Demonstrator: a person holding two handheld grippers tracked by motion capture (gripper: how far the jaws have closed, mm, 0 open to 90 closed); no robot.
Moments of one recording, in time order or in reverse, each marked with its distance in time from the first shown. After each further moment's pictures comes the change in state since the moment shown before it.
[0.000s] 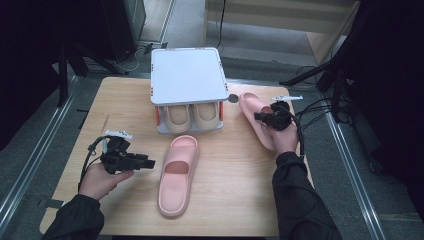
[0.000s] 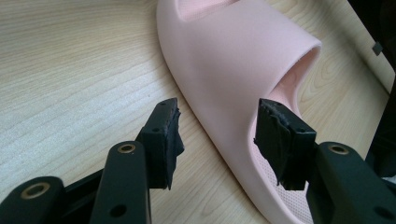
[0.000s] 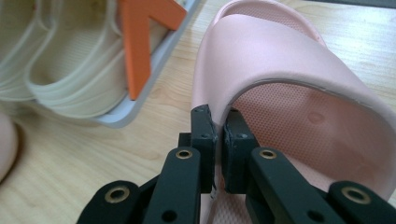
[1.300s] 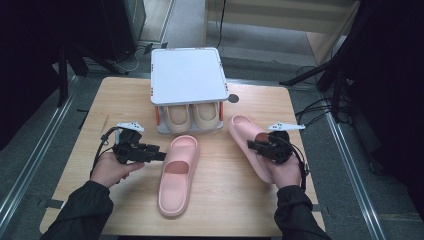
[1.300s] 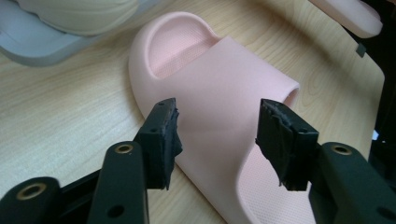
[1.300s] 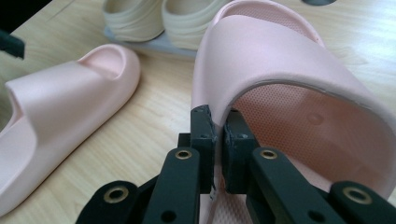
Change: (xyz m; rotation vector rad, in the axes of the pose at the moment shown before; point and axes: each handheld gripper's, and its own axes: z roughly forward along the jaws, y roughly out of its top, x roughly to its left) left arm -0.009 0.030 0.017 -0.038 -0.042 0.128; right arm 0.091 -0.060 -0.069 0.024 0.088 -0.039
